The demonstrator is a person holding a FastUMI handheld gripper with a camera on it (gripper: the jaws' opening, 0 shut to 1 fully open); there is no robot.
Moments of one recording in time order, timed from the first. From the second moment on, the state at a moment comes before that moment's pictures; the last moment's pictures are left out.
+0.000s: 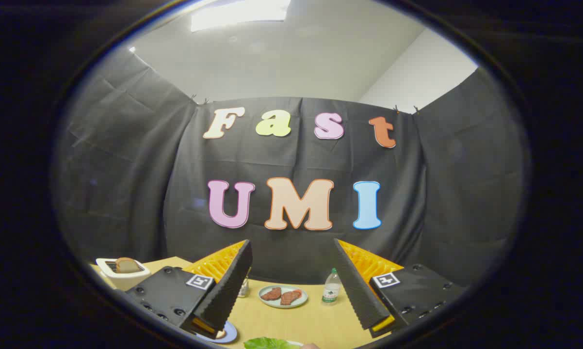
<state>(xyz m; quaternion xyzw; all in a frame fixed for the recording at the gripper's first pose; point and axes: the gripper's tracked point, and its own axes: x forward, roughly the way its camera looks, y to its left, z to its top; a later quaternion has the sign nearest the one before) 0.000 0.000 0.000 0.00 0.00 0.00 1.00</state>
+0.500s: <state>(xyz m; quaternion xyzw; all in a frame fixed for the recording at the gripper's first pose) 0.008 0.004 -0.004 0.01 0.01 0.00 1.00</state>
